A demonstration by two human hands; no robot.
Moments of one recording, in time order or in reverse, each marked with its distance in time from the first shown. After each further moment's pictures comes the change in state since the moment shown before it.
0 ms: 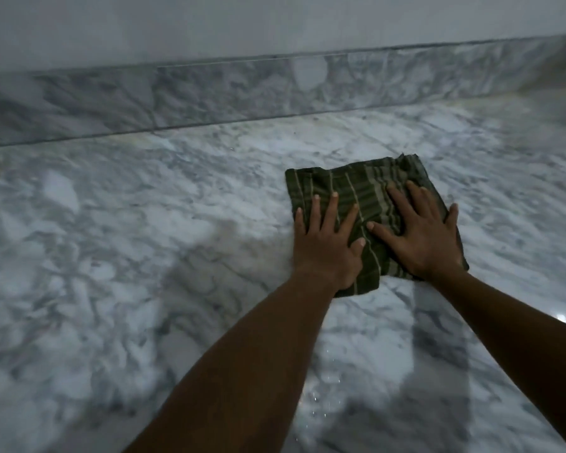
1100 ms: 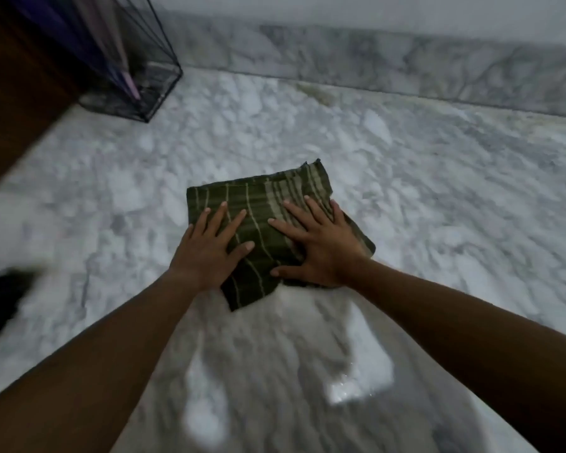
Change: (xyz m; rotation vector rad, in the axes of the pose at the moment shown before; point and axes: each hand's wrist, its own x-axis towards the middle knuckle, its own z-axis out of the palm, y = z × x) left_hand -0.469 -0.446 -0.026 0.010 0.067 -0.642; right_hand -0.228 -0.519 0.087 -0.066 -0.195 -1.122
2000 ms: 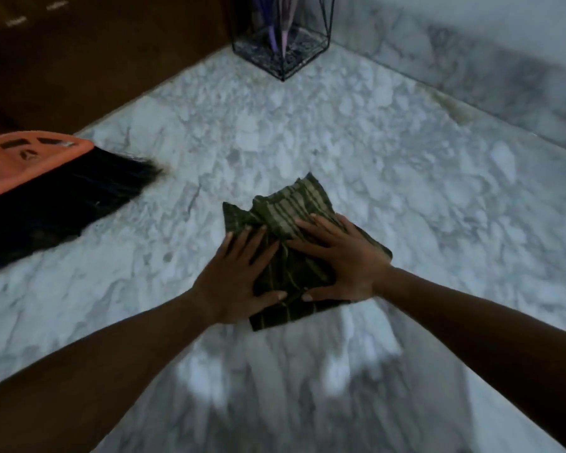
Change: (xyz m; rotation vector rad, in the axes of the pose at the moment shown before) left_hand -0.166 -0.024 0.043 0.039 -0.004 -0.075; right_hand 0.010 -0.087 0.006 -0.125 -0.159 -0.566
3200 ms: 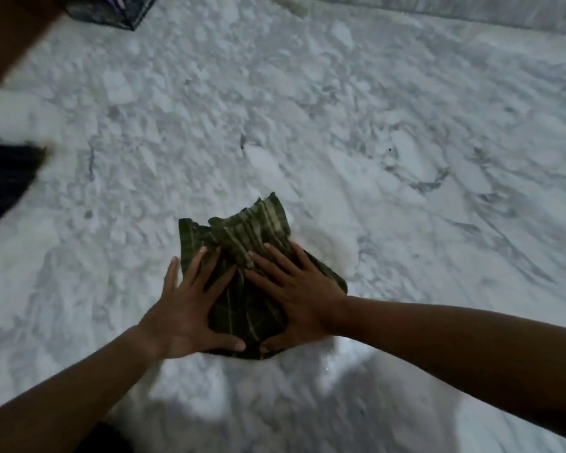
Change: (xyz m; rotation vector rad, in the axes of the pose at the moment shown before) left_hand -0.165 0.088 0.040 0.040 -0.148 0.321; right_hand -0.202 -0.215 0.076 0.120 -0.009 0.261
